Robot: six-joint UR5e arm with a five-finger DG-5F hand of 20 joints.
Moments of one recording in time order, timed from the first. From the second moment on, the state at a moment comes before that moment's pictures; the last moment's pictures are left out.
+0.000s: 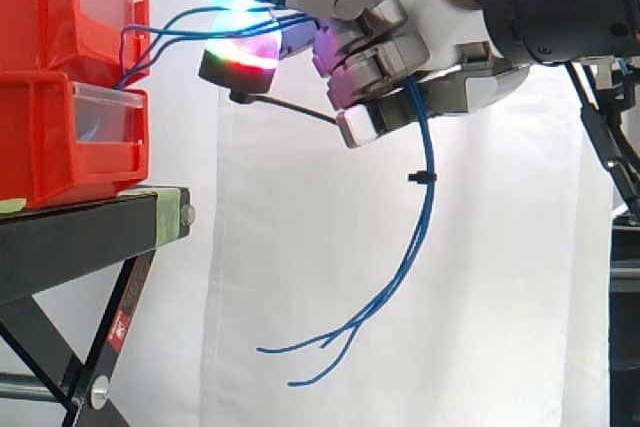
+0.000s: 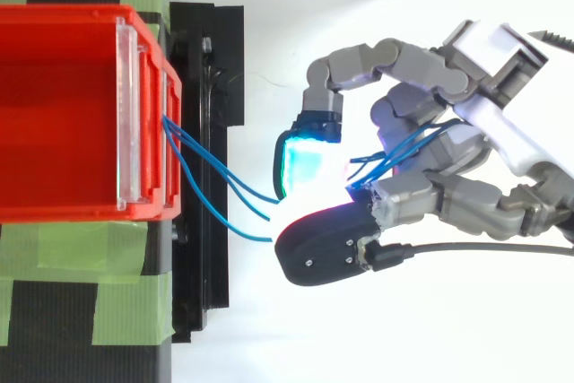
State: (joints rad) arm 0.42 -1.95 -1.60 -2.59 -0.49 -0.47
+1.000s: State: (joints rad) arm 0.42 -1.95 -1.60 -2.57 -0.49 -0.48
